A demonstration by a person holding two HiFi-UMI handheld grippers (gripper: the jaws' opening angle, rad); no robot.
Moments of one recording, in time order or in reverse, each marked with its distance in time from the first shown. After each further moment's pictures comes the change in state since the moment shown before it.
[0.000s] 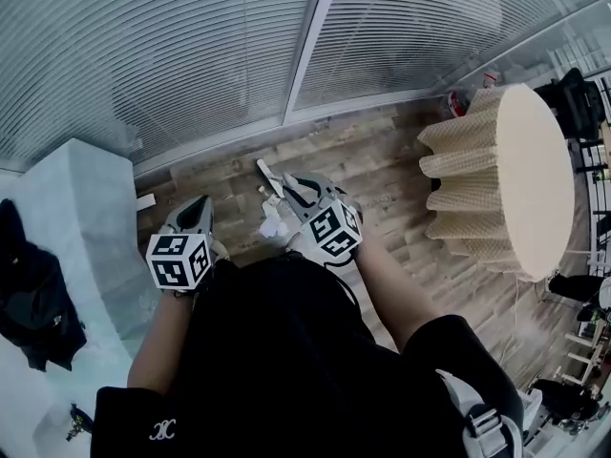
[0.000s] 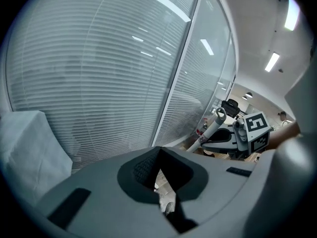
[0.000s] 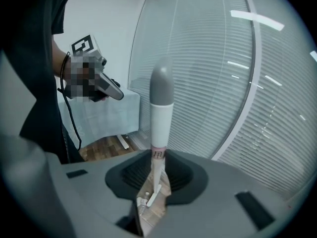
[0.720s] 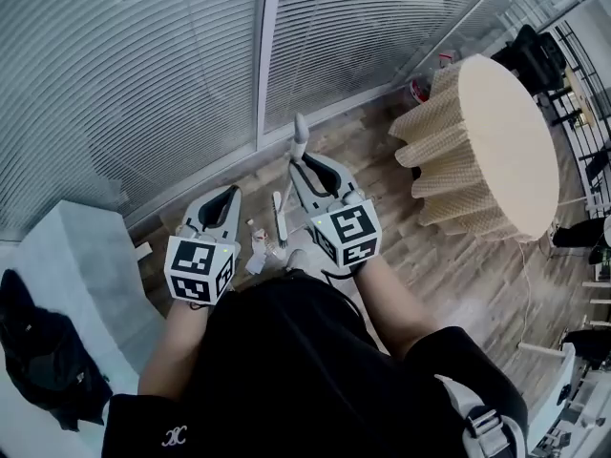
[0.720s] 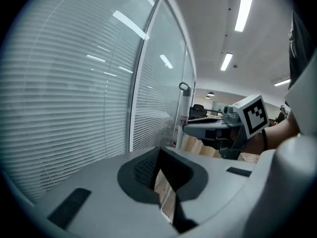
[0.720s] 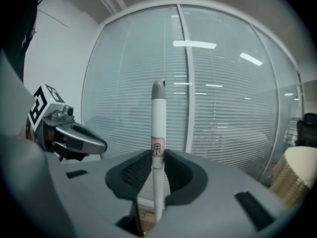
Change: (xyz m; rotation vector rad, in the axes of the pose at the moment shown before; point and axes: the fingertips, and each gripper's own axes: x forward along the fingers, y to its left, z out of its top) left arm 0.008 -0.113 0.111 0.311 -0.213 -0.306; right arm -0.114 -0.096 0.101 0.392 -0.316 -0.440
